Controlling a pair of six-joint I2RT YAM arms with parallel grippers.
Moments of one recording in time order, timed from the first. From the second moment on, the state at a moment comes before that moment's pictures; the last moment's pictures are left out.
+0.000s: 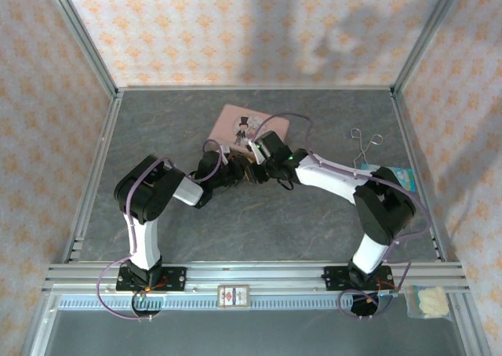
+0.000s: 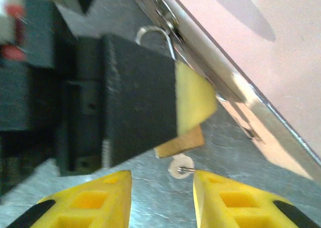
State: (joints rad) left arm -0.47 1.94 0.68 0.90 0.36 -1.29; right arm 0.73 1.72 1.16 -0.40 -0.07 0.18
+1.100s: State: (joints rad) left arm -0.46 1.92 0.69 0.85 0.42 -1.29; right arm 0.75 1.82 1.16 -0.35 0.02 0.09
